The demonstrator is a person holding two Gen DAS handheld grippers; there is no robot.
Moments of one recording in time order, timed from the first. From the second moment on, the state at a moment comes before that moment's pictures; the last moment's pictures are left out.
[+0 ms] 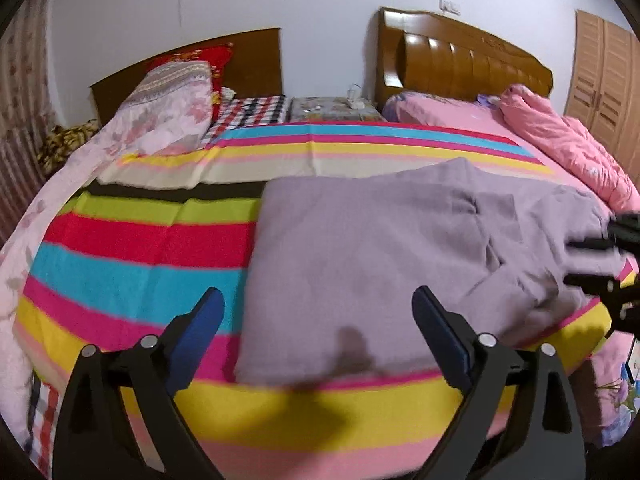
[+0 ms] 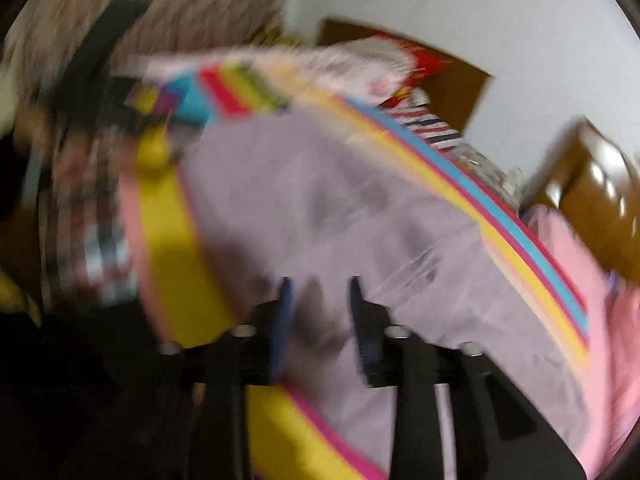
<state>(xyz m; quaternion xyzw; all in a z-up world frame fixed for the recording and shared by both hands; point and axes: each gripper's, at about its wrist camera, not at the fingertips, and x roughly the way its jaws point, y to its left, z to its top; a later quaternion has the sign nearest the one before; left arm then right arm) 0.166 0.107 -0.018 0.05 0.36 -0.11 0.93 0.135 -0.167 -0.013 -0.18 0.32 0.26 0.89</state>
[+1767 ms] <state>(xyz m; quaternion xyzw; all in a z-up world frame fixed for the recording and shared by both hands) 0.214 -0.059 -0.069 0.10 0.43 -0.19 0.88 0.072 -0.494 -0.082 0.40 0.36 -0.07 0.84</state>
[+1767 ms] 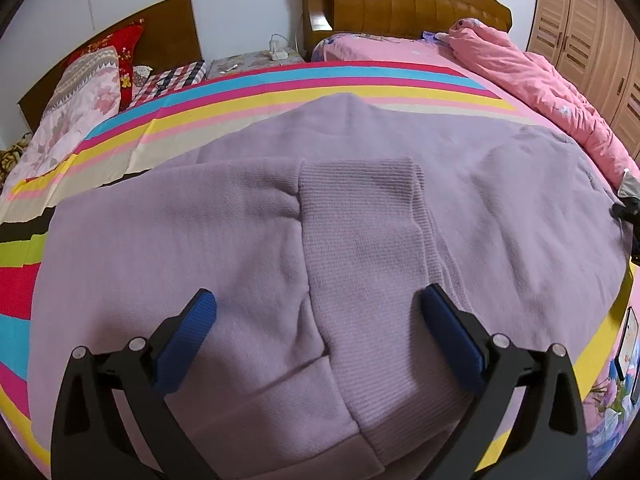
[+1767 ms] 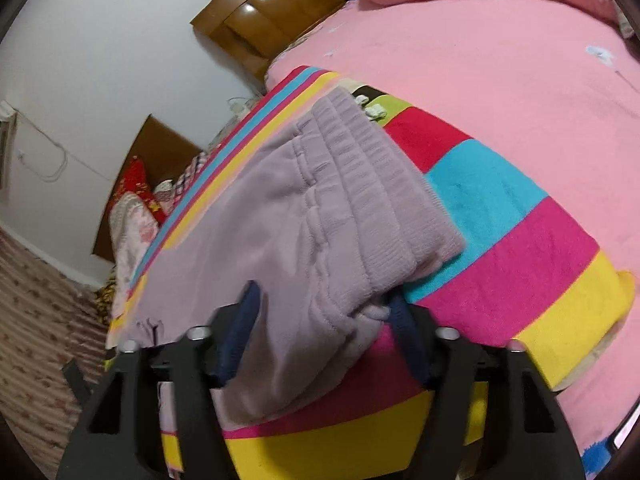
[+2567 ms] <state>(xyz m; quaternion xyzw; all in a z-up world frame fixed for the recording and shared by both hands) 0.172 0.165 0.016 -0.14 0.33 -0.08 0.93 0.135 -0.097 0.062 -0.14 0.20 0.09 0.97</state>
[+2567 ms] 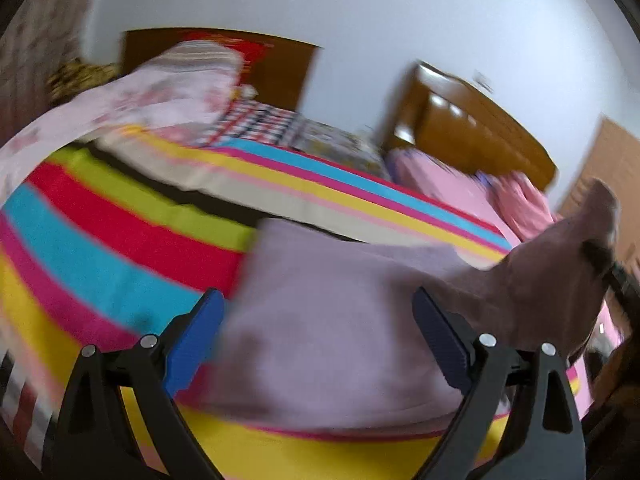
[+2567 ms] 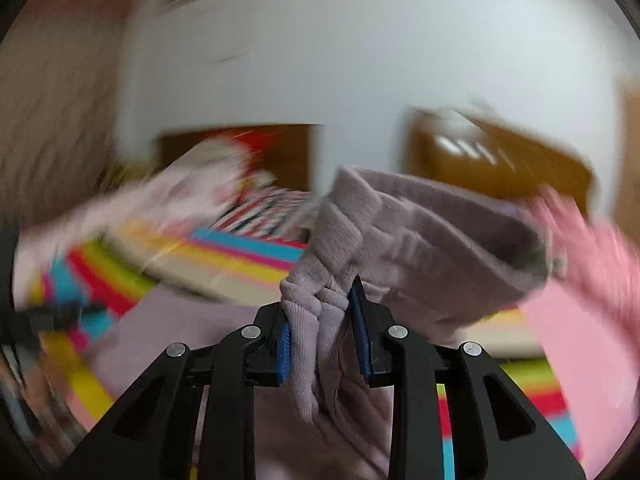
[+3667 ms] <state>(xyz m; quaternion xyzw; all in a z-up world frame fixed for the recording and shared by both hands) 0.230 0.157 -0.057 -0.25 0.48 -0.28 0.80 0.037 -0.116 -0.039 -0.16 0.25 0.01 0.95</state>
